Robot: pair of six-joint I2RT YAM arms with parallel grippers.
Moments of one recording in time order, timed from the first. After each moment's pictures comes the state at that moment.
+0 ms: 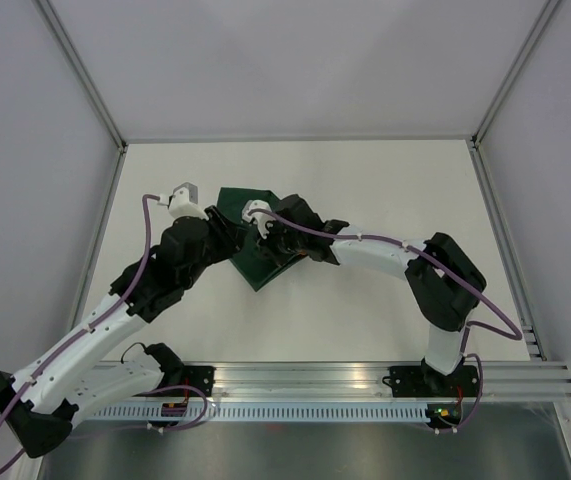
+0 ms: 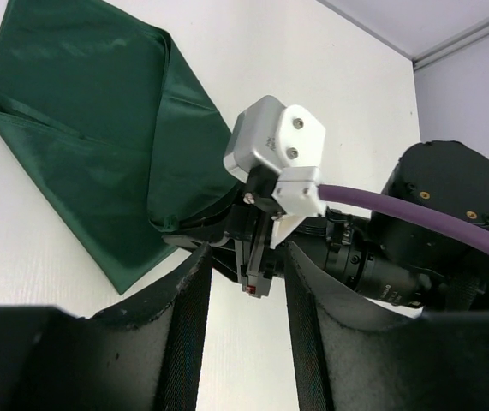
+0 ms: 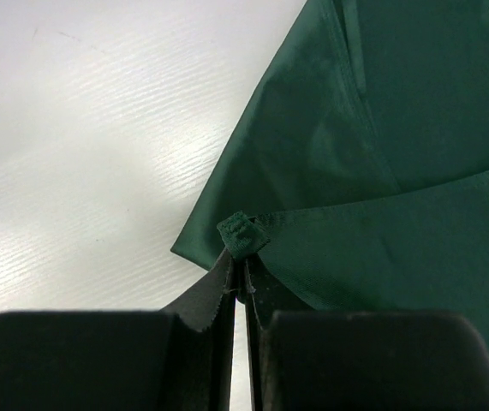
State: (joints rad) left arm -0.73 0.88 0.93 -0.46 -0.39 -0.85; right arm 0.83 1.83 1.26 -0.09 -0.33 -0.14
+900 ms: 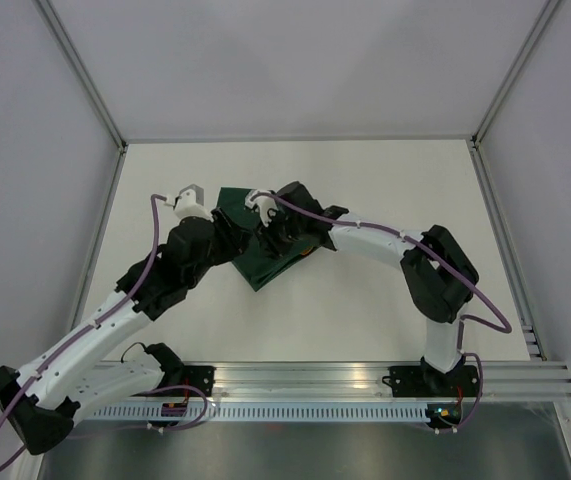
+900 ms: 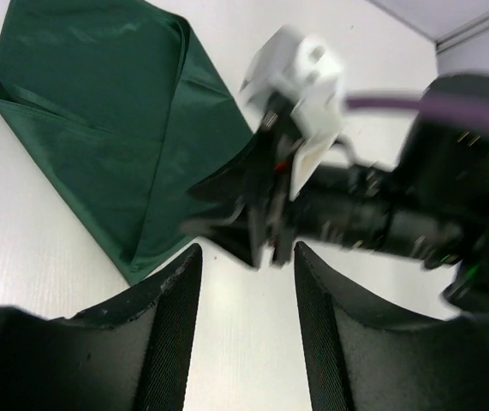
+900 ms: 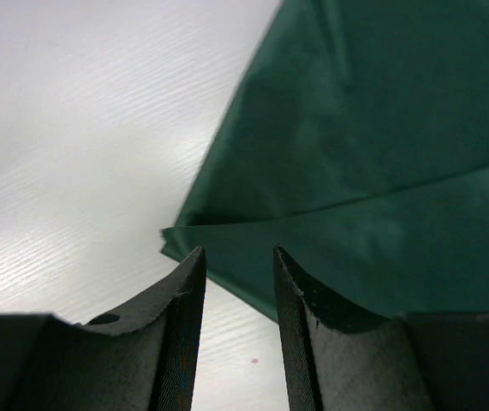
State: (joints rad) left arm -0.73 0.88 0.90 -0.47 -0.39 -0.84; right arm 0.80 1.91 1.36 -0.21 -0.38 -0.12
